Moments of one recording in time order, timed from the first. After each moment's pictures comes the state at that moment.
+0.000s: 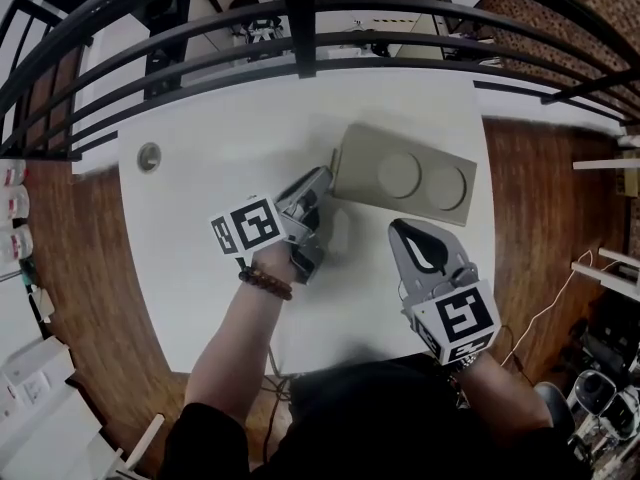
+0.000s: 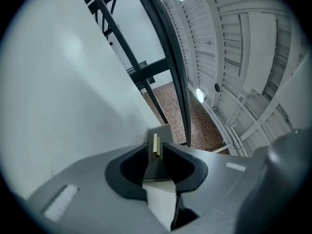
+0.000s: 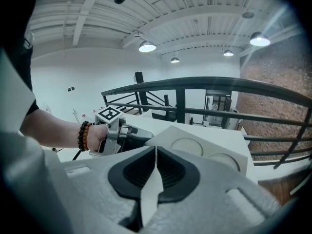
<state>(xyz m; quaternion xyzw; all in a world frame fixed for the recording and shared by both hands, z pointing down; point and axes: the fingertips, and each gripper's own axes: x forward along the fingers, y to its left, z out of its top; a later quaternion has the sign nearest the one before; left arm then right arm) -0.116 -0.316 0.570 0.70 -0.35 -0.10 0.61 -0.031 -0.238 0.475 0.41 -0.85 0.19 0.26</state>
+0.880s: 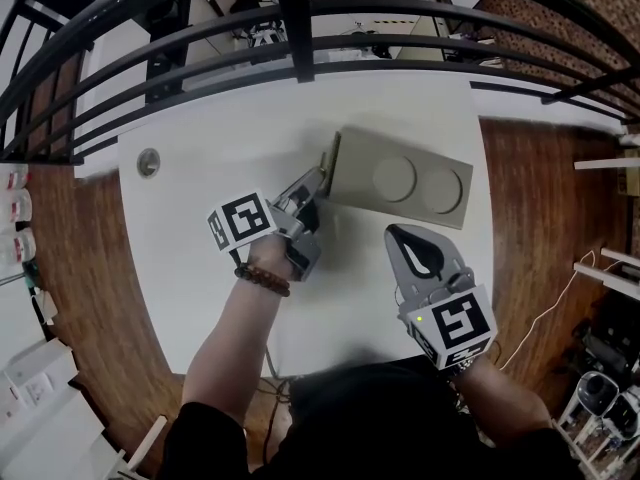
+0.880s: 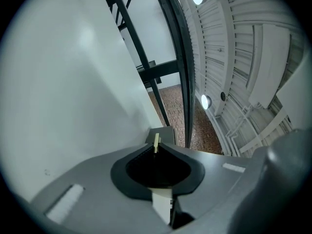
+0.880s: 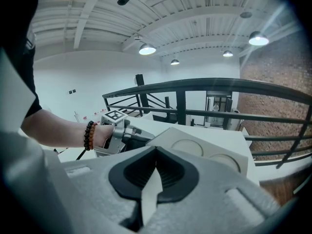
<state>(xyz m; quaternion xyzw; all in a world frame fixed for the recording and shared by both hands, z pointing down) -0.116 -0.325 0.576 0.66 -0.35 -0.13 0.66 -0.028 -0.235 0.473 0.41 -0.86 0.19 0.24</state>
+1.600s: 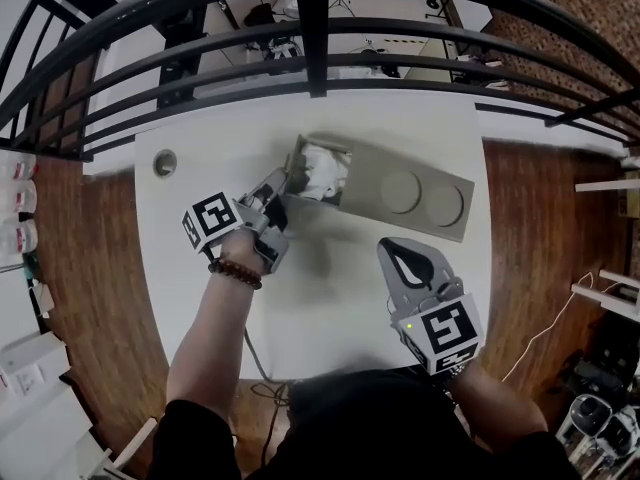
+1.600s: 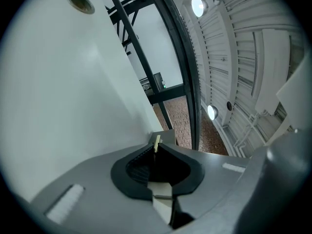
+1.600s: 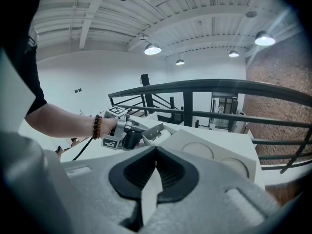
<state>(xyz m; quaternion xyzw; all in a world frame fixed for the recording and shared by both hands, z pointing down) -0.205 -0.341 0.583 0.63 -0.41 -0.15 0.64 -0.047 -0.224 0.477 0.39 -0.87 0.19 0.25</state>
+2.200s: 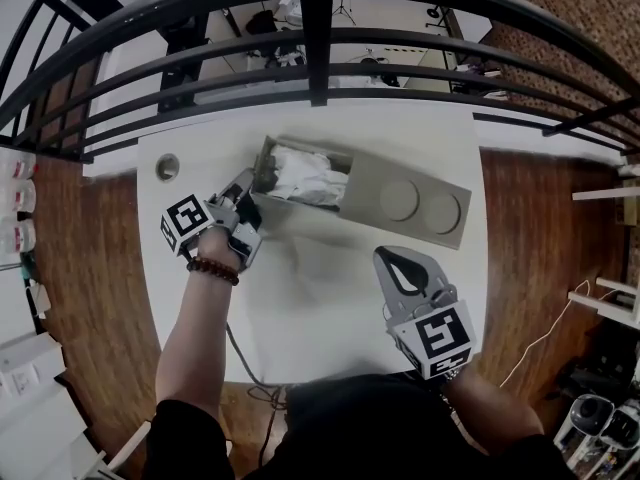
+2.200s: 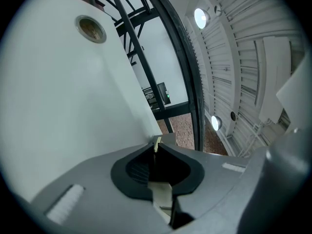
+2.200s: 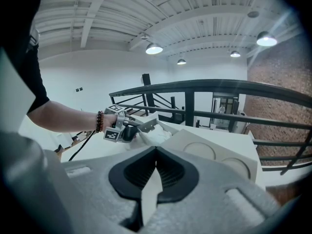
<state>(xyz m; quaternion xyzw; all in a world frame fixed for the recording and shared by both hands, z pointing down) -0.276 -0.354 0.582 0.60 -0.46 -0.19 0.63 -0.056 -0.220 0.477 0.38 -0.87 0.18 0.26</state>
